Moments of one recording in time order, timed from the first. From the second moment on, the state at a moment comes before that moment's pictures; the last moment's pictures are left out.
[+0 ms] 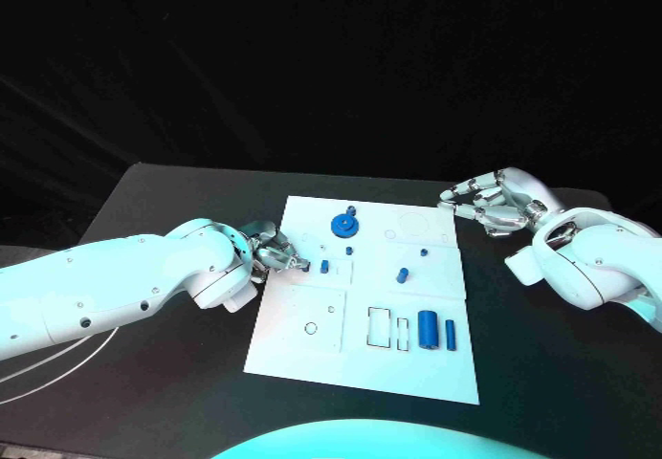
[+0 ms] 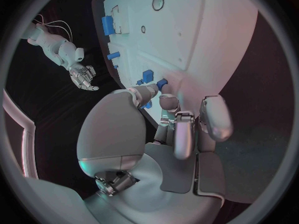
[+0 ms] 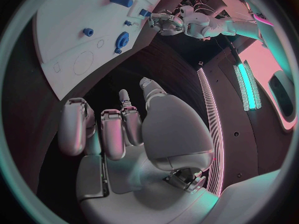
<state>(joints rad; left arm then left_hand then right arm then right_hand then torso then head) 1.16 -0.93 -0.05 1.69 -0.87 -0.31 -0.58 1.19 -0.21 0.75 0.21 0.05 0.87 0.06 0.70 0.44 1.20 -0.02 1.12 0.82 1.47 -0.06 1.54 1.31 0.10 1.40 0.04 1.31 1.17 1.28 -0.98 -0.15 1.59 -0.73 -0.45 0.14 1.27 -0.07 0.07 0.17 0.38 0.97 0.14 0.11 0.22 1.43 0.06 1.40 1.31 1.47 -0.02 1.46 1.31 0.05 1.44 0.09 1.26 1.31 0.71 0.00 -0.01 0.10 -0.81</state>
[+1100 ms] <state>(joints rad) 1.16 -0.93 -0.05 1.68 -0.85 -0.31 -0.56 1.23 -0.18 0.75 0.17 0.04 0.85 0.07 0.68 0.40 1.18 -0.01 1.11 0.80 1.47 -0.07 1.54 1.31 0.10 1.40 0.03 1.31 1.17 1.28 -0.98 -0.15 1.59 -0.73 -0.45 0.14 1.27 -0.07 0.07 0.17 0.38 0.97 0.14 0.11 0.22 1.43 0.06 1.40 1.31 1.47 -0.02 1.46 1.31 0.05 1.44 0.09 1.26 1.31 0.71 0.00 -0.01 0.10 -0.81</state>
